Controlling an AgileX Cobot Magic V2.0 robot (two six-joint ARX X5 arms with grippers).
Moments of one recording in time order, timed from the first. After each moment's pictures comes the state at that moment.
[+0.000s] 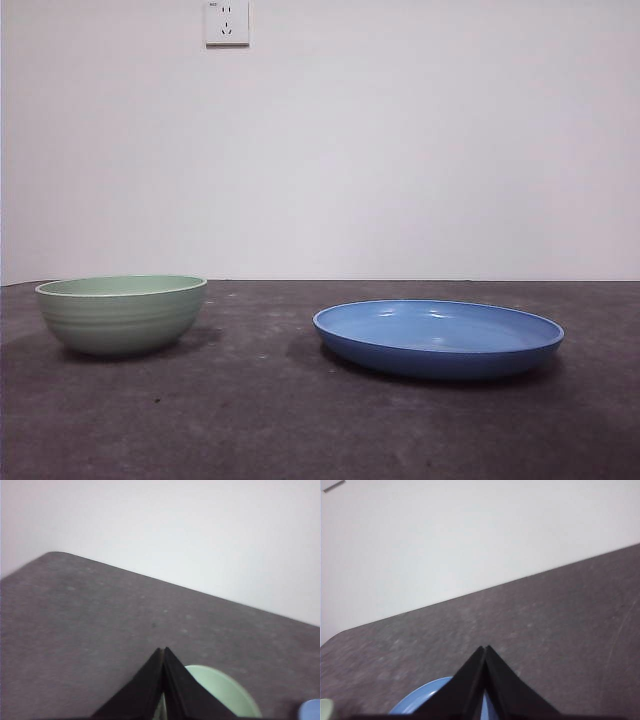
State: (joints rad) left arm -0.05 0.25 0.30 -0.12 0.02 -0.32; right arm 0.00 0.17 0.32 -0.18 -0.17 0.42
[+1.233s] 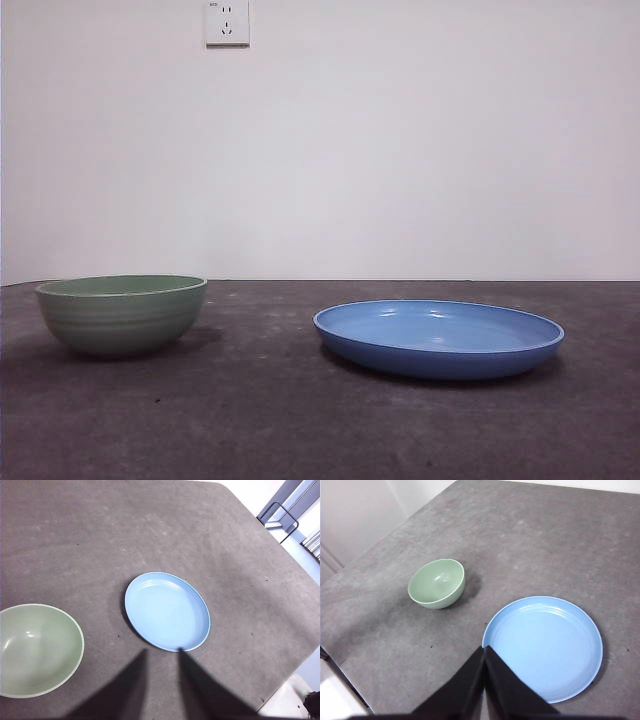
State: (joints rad) left arm -0.33 0.83 1.07 -0.76 0.44 -0.17; right arm 0.33 0.72 0.99 -0.75 -0.42 0.10
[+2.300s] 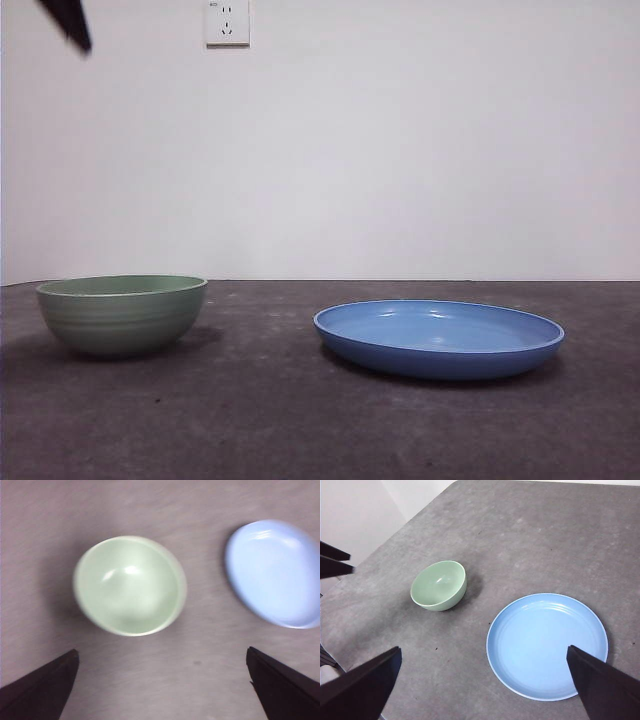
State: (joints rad) left arm -0.33 1.00 1.07 -0.89 0.10 -0.17; right arm 0.33 0.72 0.99 -0.75 -0.42 0.16
